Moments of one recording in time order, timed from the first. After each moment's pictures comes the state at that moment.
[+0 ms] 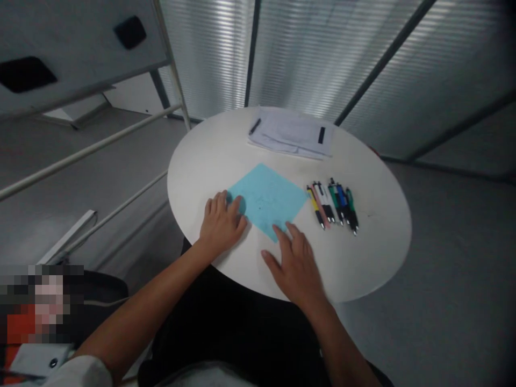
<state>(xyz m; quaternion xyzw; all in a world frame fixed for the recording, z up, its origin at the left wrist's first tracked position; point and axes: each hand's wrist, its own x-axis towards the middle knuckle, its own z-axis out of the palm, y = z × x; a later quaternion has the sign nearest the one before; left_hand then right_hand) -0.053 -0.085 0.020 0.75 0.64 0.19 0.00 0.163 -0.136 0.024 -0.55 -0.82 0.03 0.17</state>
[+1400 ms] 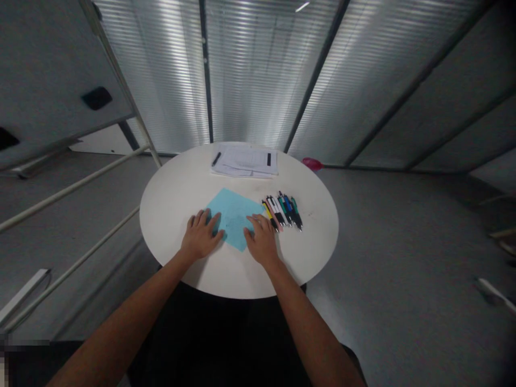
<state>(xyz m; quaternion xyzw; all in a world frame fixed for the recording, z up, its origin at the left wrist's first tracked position) -0.049 -0.049 0.012 0.79 0.59 0.13 0.05 0.172 -0.072 0.020 -0.62 -0.74 0.01 0.26</state>
